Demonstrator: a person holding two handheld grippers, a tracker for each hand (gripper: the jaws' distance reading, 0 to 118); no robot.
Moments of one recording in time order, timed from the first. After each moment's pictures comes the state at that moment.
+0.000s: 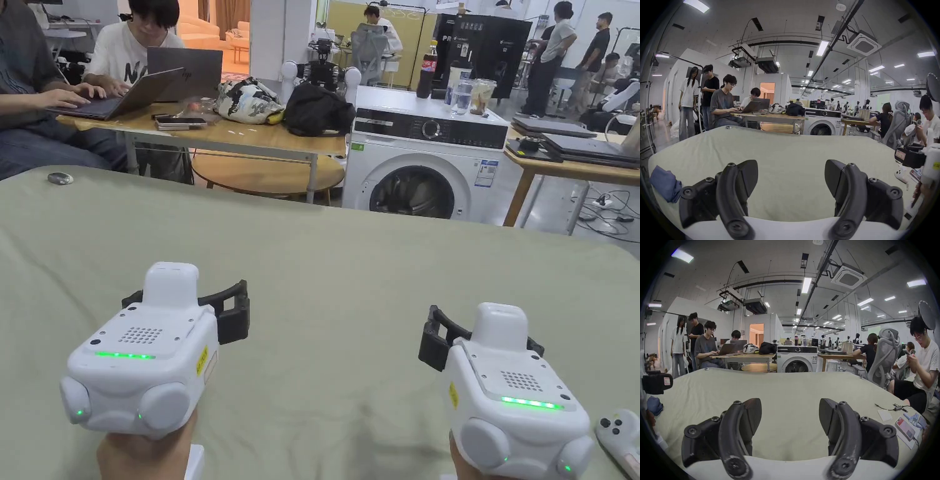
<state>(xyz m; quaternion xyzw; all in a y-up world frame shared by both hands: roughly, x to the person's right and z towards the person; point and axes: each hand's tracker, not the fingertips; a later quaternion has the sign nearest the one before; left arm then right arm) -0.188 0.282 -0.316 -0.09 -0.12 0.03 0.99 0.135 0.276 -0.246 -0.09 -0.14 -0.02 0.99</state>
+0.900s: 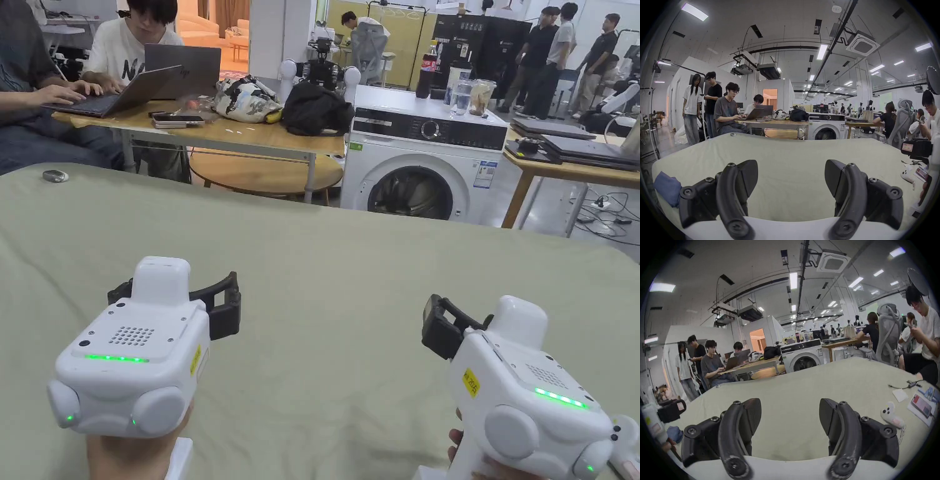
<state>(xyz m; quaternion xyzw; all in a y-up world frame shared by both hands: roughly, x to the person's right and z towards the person) -0.187 0.288 -0.316 -0.06 -0.10 0.01 0.99 0.147 0.292 -0.246 -0.09 -0.11 -0.15 0.98</state>
